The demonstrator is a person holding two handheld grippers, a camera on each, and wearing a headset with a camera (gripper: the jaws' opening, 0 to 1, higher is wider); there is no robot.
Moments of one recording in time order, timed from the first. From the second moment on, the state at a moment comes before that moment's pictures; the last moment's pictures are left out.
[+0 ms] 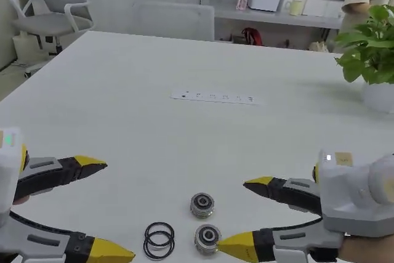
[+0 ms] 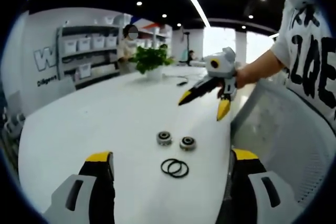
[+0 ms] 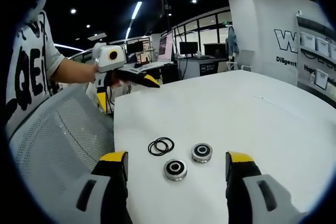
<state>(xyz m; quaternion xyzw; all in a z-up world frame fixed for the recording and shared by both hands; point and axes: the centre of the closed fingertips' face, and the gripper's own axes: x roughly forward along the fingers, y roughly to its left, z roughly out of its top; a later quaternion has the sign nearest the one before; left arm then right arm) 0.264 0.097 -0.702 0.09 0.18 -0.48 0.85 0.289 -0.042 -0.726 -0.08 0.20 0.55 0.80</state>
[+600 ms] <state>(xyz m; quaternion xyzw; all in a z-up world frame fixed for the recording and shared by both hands) 0.263 0.103 -0.698 0.10 0.17 -0.47 0.86 0.282 -0.084 -0.725 -0.10 0.19 0.51 0.83</state>
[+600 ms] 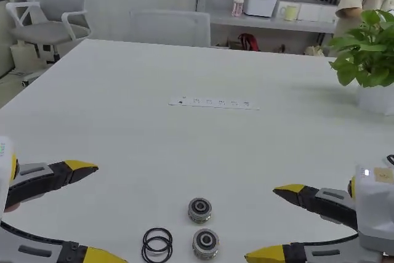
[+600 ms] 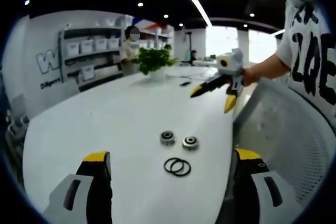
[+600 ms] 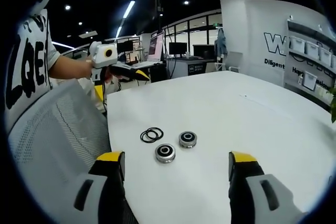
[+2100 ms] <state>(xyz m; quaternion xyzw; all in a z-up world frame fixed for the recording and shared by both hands) 0.264 0.122 -0.702 0.10 0.17 -0.43 0.88 0.271 -0.093 -0.740 -0.10 0.21 0.50 0.84</state>
